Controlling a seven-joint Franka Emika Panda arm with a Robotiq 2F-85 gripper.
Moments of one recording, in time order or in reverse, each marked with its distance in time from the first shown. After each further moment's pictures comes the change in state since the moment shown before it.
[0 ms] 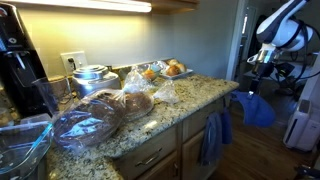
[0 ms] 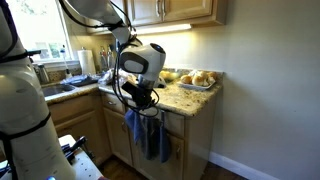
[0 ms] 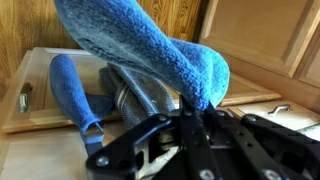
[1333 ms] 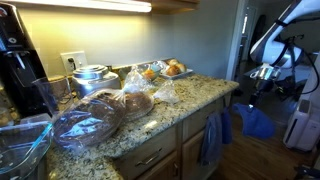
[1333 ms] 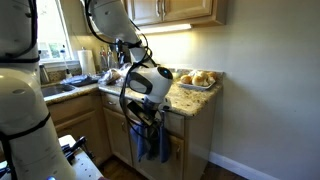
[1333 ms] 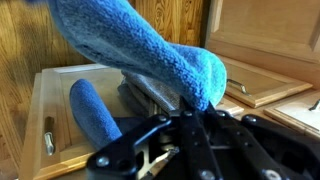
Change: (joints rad) arm -0.036 0.255 -0.026 0.047 0.204 0.097 -0.177
